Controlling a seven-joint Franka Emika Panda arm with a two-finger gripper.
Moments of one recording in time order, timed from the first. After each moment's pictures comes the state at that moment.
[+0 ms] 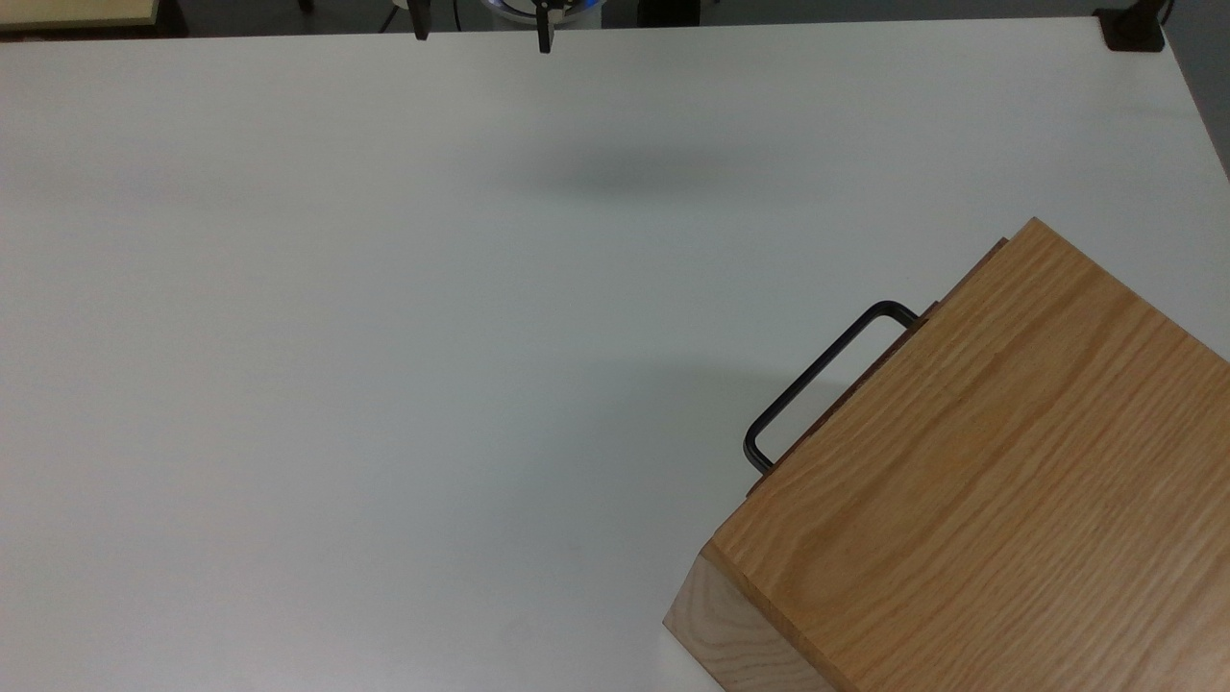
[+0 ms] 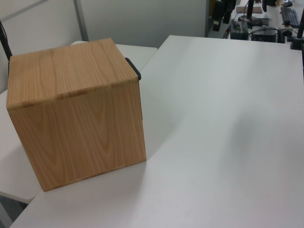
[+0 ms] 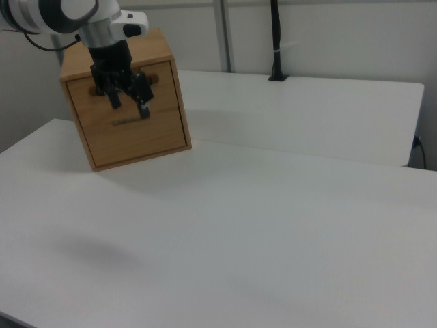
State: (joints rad) arm 0.02 -0.01 0.00 -1.58 0.01 1.69 0.15
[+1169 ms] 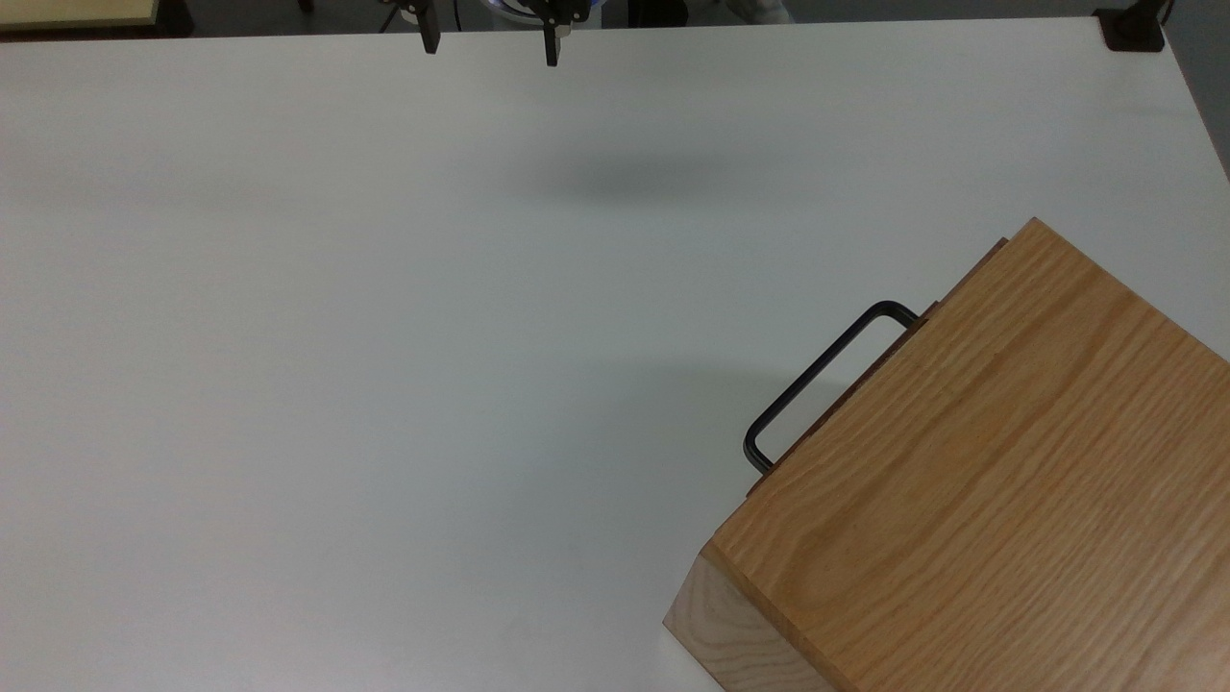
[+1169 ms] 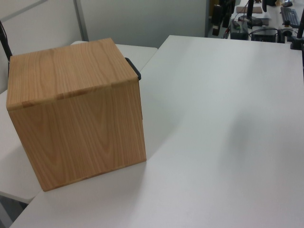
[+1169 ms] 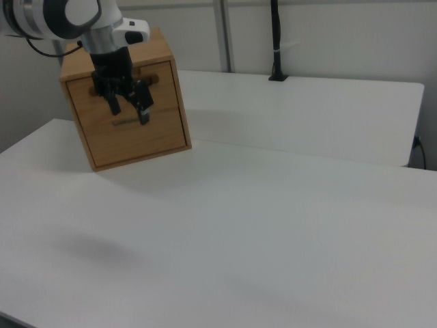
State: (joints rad) arm 0.03 0.00 0.00 -1.59 0.01 1.68 0.15
